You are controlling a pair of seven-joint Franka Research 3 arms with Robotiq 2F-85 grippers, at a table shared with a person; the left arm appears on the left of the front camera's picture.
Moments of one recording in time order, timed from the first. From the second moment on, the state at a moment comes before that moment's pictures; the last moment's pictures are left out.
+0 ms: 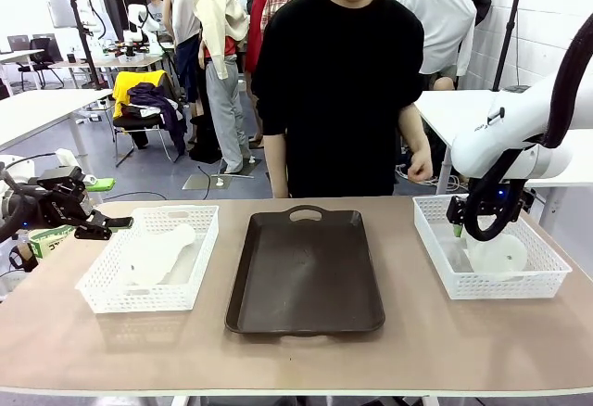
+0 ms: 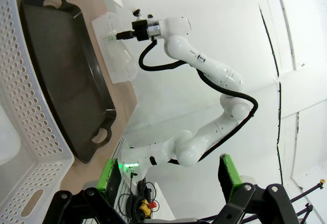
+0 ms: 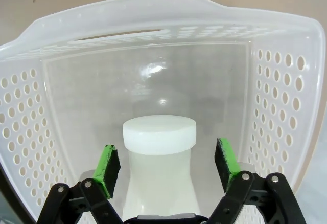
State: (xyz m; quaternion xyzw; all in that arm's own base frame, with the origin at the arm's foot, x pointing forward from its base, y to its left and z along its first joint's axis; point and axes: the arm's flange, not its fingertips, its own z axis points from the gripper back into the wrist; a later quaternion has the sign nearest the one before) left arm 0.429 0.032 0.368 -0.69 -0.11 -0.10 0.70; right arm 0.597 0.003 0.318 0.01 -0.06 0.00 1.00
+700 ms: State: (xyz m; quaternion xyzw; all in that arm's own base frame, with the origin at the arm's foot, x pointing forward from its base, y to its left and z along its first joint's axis) left arm 0.428 0.032 0.368 -0.69 -0.11 -0.10 0.70; right arm 0.598 0.014 0.324 0.00 -0.07 0.00 1.00
